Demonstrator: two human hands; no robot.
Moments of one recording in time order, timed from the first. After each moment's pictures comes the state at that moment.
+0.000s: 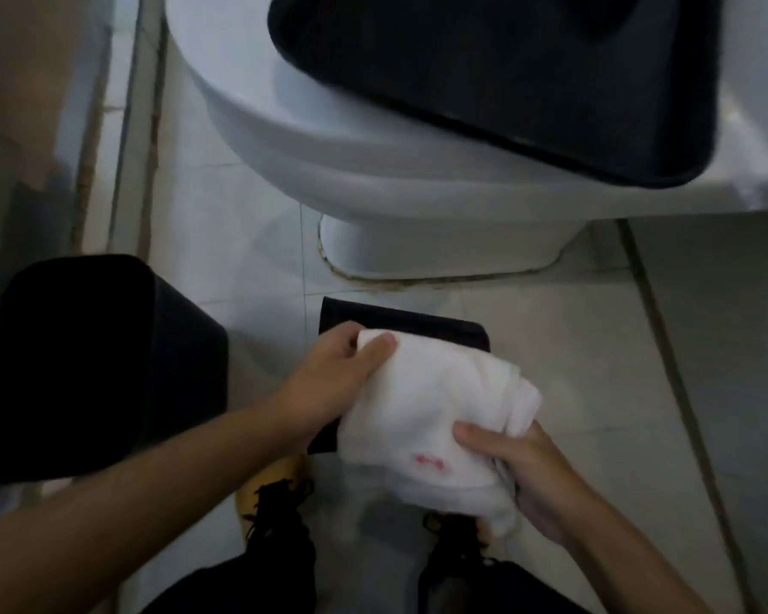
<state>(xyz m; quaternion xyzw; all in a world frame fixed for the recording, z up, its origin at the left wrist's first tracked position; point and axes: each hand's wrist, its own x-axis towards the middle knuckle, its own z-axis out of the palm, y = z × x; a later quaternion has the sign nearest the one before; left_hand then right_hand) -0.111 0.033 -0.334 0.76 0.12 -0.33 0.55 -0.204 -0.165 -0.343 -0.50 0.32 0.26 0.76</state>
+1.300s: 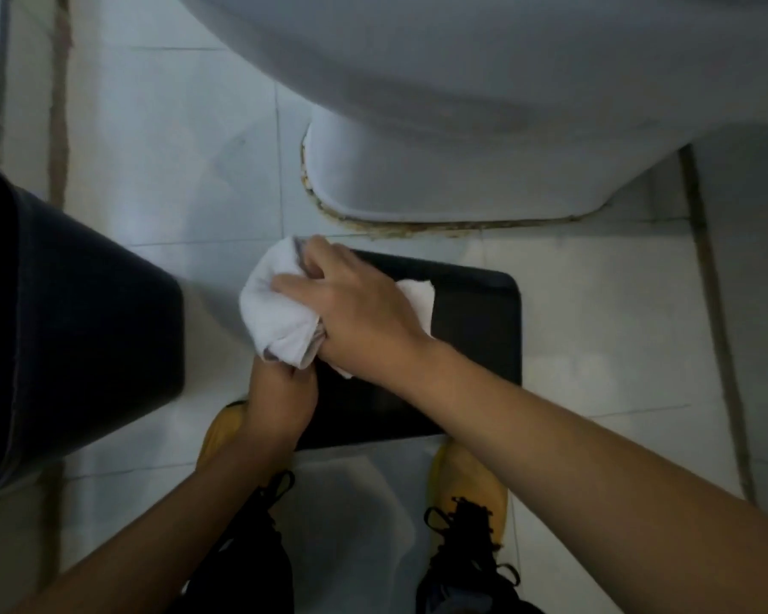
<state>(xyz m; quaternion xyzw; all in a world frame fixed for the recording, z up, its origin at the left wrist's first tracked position) -0.130 0.065 -0.498 0.85 0.18 -0.11 0.49 -0.068 -0.047 -0.471 -0.93 -0.24 0.05 0.28</state>
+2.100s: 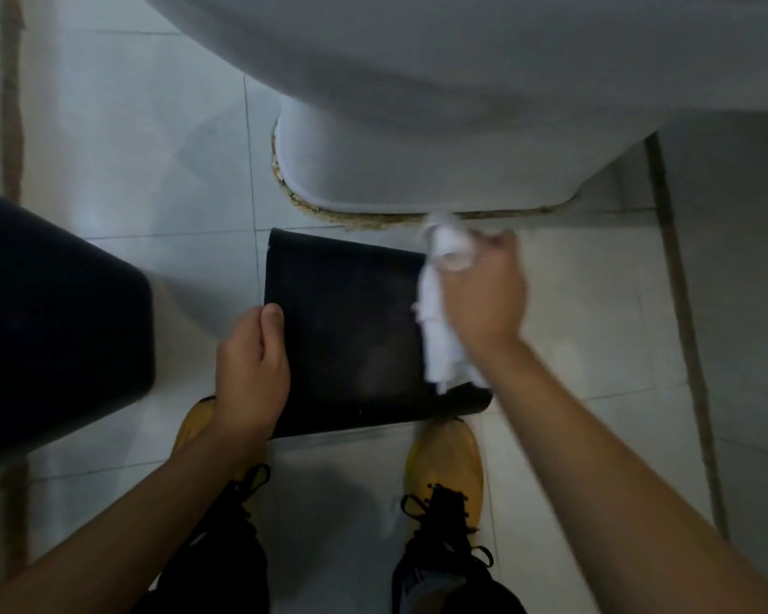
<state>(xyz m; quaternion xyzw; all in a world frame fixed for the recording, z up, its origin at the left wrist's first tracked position) -0.130 0.060 -0.496 0.86 0.16 -0.08 0.48 -0.081 -0.163 -0.487 -0.94 0.21 -0.03 0.26</state>
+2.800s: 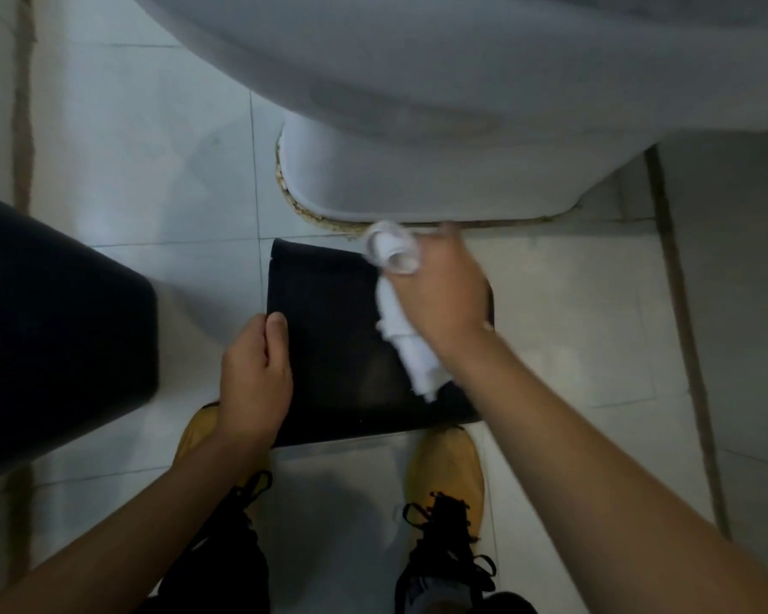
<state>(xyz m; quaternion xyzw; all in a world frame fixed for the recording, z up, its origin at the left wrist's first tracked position) -0.128 0.059 -0.495 0.86 0.16 -0.08 0.48 -0.061 -0.127 -0.469 -0.96 0.13 0.07 0.24</state>
